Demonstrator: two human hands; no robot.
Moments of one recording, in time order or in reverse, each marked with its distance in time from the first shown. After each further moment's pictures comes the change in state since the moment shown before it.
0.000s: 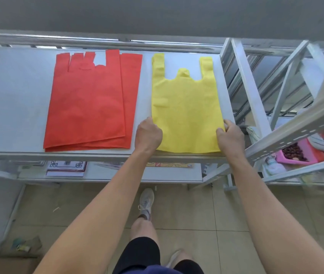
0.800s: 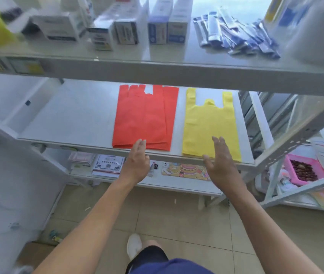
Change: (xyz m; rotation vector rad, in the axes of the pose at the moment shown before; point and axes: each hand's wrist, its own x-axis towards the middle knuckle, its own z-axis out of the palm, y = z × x) left_hand -0.152 -0.093 -0.173 0.203 0.046 0.207; right_hand -0.203 -0.077 -0.014 -0.116 -0.182 -0.433
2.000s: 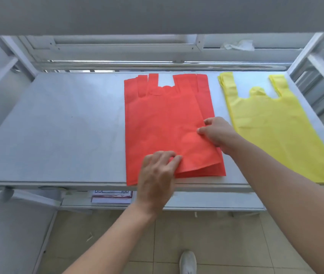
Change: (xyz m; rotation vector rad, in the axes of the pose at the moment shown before) left_hand 0.137 -0.132 0.028 0.232 0.317 0.605; right_hand 0.263 -0.067 0.194 0.264 -0.097 0.359
